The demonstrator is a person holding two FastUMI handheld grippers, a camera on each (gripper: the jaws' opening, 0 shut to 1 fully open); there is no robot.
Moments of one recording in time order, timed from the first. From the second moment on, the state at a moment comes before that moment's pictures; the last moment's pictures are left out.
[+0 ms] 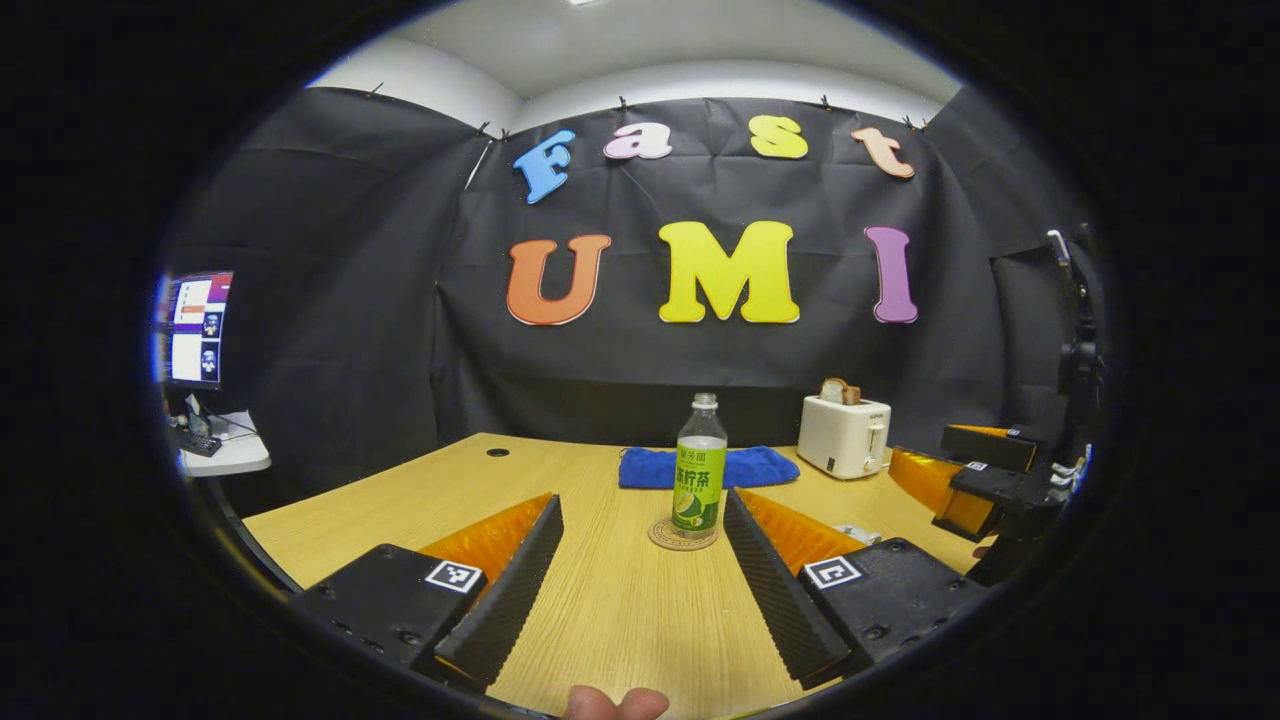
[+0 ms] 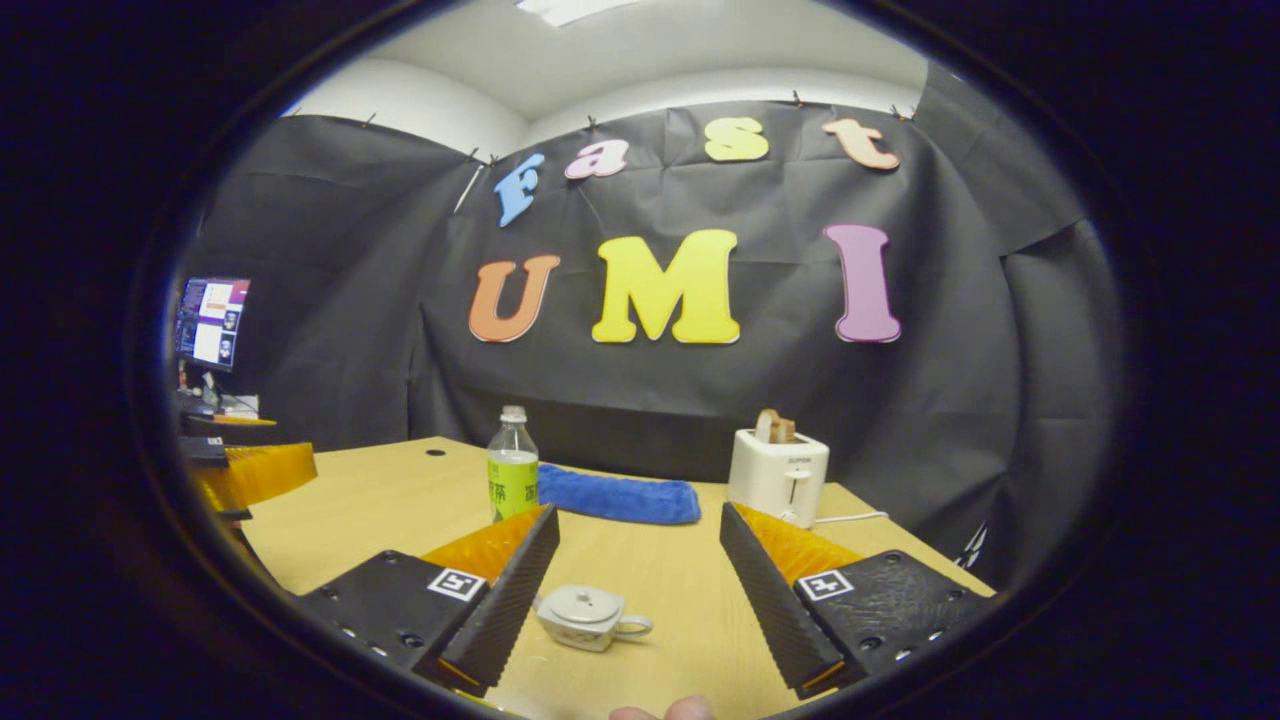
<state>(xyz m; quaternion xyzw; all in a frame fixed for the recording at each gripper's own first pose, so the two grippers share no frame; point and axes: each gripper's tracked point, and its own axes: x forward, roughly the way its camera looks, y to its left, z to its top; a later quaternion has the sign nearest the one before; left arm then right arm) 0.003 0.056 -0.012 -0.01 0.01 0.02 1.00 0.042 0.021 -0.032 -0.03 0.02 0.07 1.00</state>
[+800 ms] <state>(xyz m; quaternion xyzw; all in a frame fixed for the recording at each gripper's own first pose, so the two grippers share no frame) -0.019 0.017 0.000 0.01 0.00 -0.02 1.00 -0.029 -0.007 -0.011 -0.04 0.02 0.01 1.00</state>
